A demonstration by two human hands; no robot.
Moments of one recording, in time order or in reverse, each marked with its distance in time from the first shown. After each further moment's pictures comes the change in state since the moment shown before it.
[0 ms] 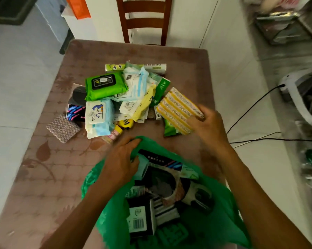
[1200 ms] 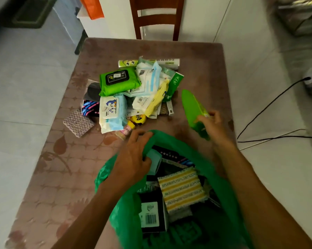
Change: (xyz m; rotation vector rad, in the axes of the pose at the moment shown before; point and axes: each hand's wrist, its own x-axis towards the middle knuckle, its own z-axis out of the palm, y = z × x) left_hand -0.013 -0.003 -0.005 -0.059 0.006 0.022; right_hand 0.013 0.053 0.043 0.443 -0.001 0.427
